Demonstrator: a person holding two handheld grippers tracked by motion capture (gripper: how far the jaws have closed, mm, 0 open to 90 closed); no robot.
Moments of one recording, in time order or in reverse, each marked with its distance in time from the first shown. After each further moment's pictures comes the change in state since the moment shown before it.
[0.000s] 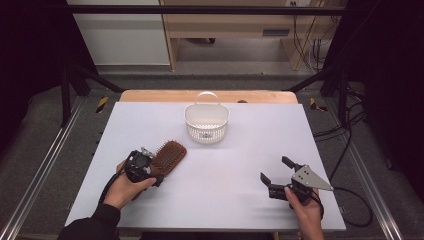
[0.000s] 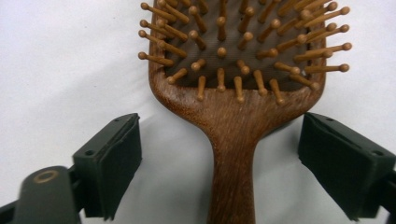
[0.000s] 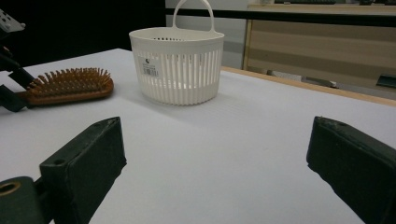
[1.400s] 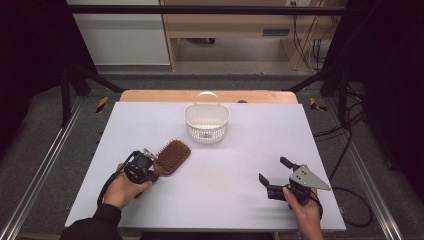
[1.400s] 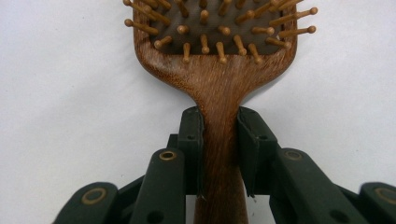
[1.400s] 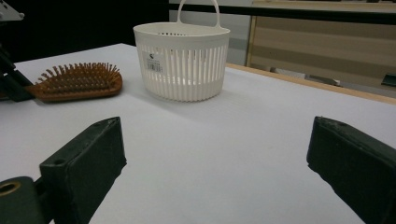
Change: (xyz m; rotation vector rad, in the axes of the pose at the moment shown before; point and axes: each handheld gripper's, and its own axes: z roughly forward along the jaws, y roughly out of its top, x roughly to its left) left arm -0.006 0.001 -0.010 0.041 -0.046 0.098; right arm 0.003 0.000 0.003 0.015 0.013 -0.011
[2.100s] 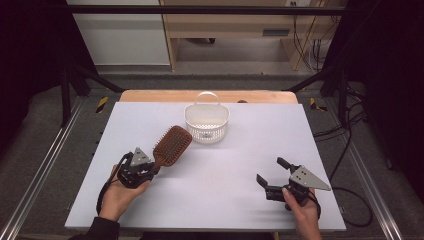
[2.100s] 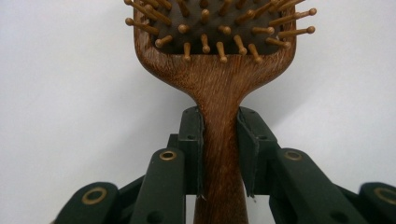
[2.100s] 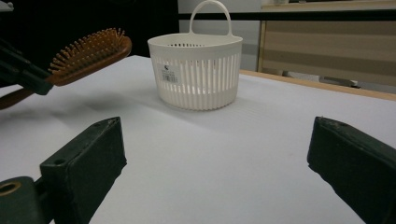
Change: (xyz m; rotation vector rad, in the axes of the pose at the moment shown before) left arm -0.010 -0.017 -0.021 -0.380 0.050 0.059; right arm 0.007 0.003 0.001 -0.036 0.048 0.057
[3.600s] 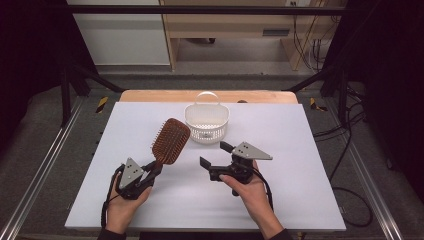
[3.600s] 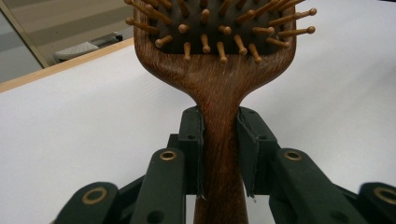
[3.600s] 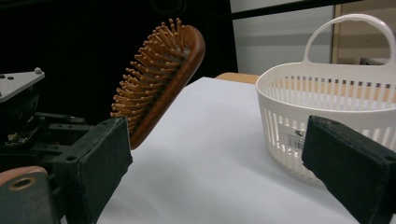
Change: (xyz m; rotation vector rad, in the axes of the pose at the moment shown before) left arm -0.023 -0.019 -0.017 -0.326 0.050 -0.009; right arm 0.096 0.069 0.111 0.038 0.195 0.154
